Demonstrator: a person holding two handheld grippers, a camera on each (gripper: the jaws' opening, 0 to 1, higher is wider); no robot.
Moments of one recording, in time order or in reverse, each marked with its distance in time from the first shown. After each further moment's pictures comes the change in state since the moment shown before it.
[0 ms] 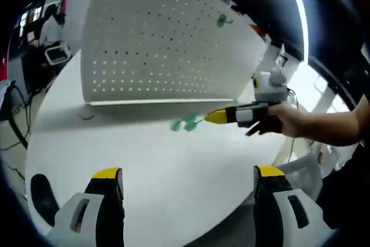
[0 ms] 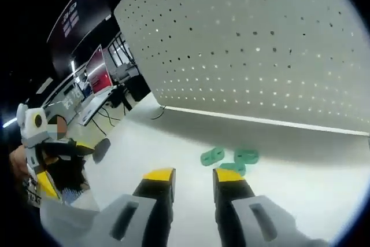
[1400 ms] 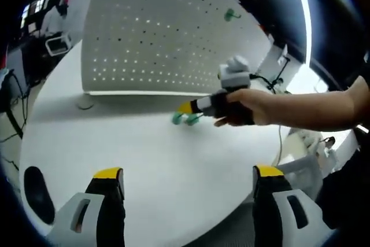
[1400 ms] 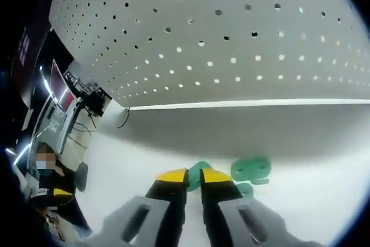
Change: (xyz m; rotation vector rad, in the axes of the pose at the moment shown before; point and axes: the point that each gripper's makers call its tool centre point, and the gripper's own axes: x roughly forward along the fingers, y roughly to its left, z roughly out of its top) left arm 0.012 0.007 -0.009 -0.042 0.034 -0.010; right arm 0.074 -0.033 -0.006 0.222 0.133 -0.122
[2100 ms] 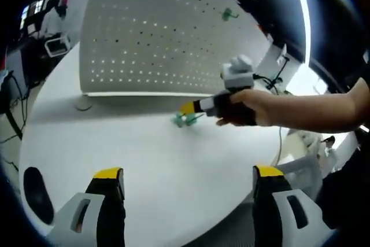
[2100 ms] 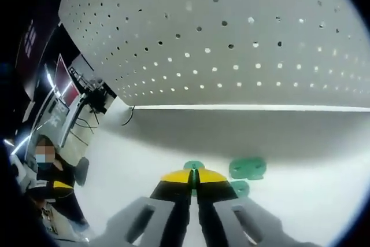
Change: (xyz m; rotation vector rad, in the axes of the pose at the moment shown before) left arm 0.000 -0.006 0.001 0.008 -0.005 -0.002; right arm -0.016 0.002 0.005 -0.060 -0.038 0.006
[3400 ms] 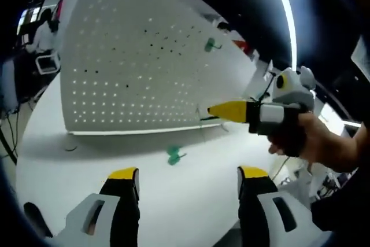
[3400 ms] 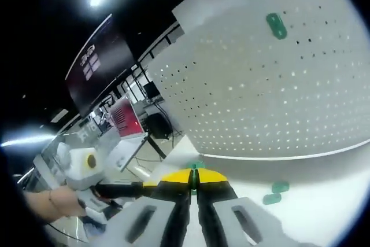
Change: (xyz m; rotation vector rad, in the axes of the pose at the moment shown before) left arm 0.002 -0.037 0.075 0.028 -0.165 -0.109; right arm -0.156 0.127 0.049 -0.077 -0.346 0.279
